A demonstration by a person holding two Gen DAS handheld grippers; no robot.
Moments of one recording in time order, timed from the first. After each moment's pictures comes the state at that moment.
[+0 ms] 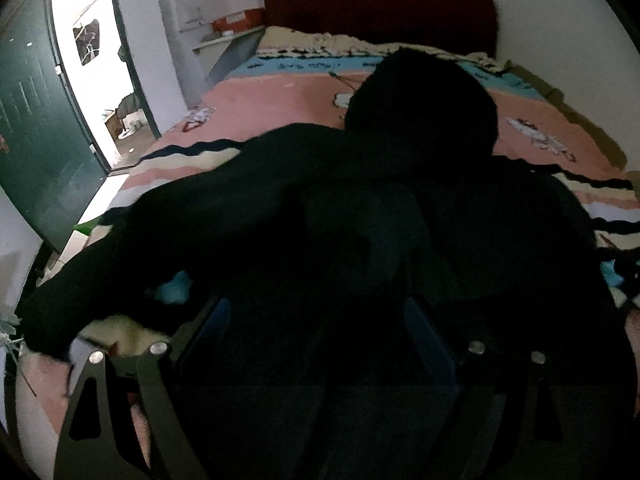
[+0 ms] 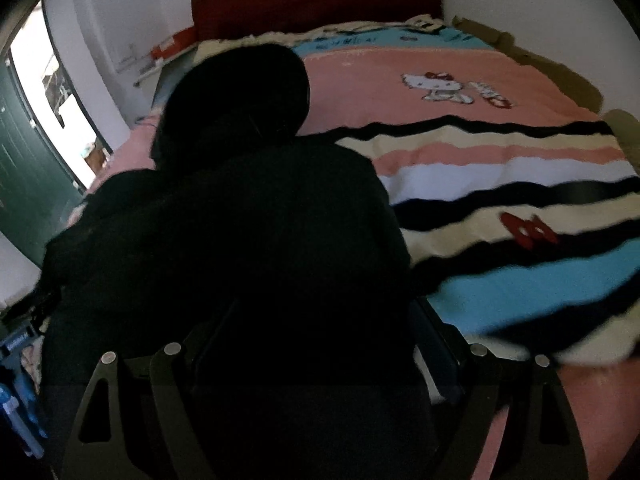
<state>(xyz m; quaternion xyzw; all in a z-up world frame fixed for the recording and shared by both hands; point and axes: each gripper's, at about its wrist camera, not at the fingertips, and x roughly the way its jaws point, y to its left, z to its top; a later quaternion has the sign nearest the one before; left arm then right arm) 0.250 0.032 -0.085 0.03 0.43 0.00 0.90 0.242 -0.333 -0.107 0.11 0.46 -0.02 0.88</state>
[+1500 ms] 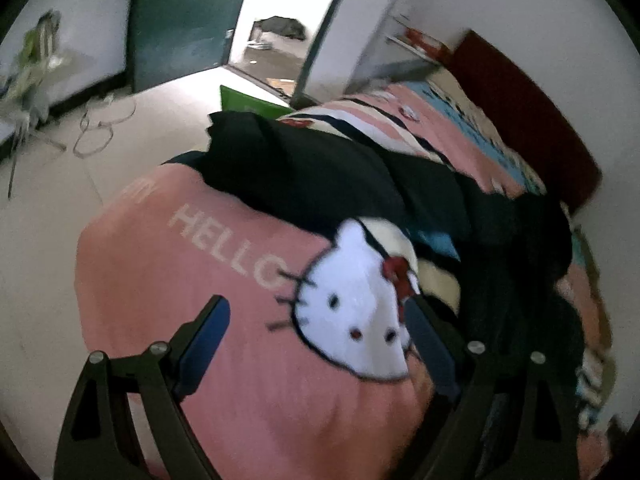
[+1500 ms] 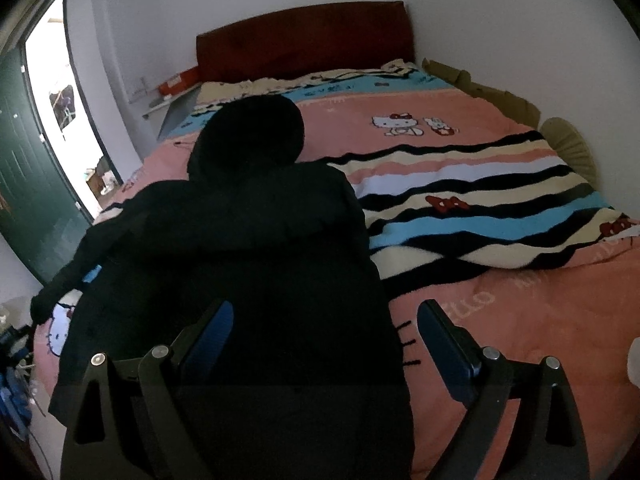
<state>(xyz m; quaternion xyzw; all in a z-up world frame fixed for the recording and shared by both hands) 0.098 0.344 -0.110 -0.27 0.40 0.14 0.86 0.083 -0.314 -0.045 0.09 0.39 -0.06 0.91</state>
